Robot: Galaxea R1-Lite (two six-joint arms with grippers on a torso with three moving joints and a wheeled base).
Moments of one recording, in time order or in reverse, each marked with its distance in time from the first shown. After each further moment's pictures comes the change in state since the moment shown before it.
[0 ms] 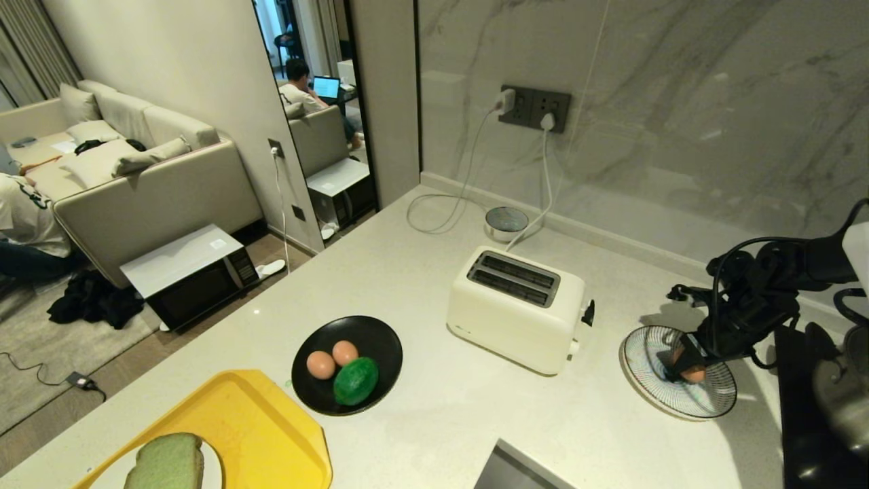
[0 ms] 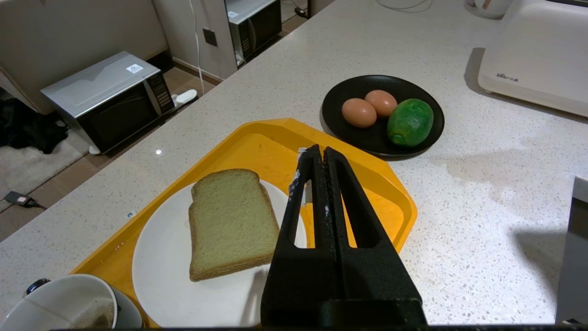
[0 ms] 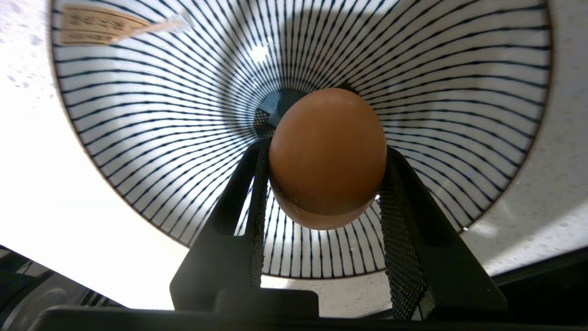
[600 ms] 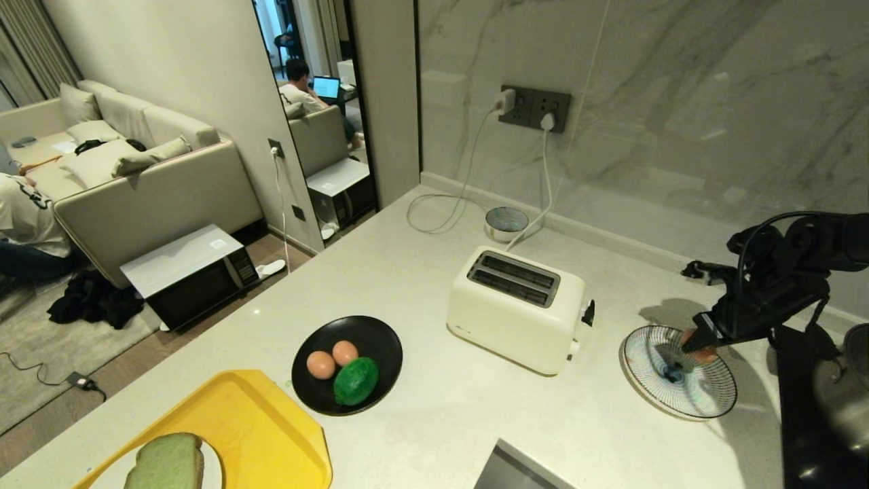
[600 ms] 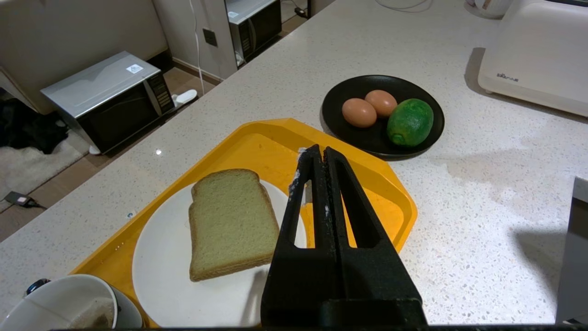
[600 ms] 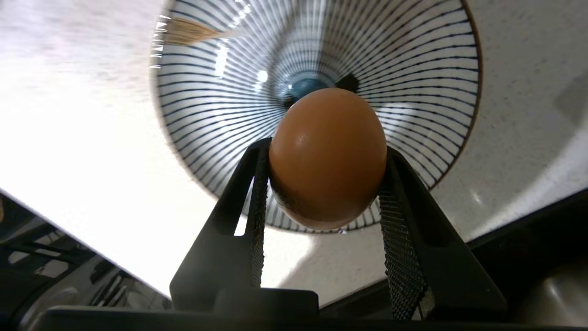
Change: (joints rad) left arm 0.000 0.000 0.000 0.000 0.000 0.000; right arm 0.000 -0.152 0.057 0.000 0.036 0.003
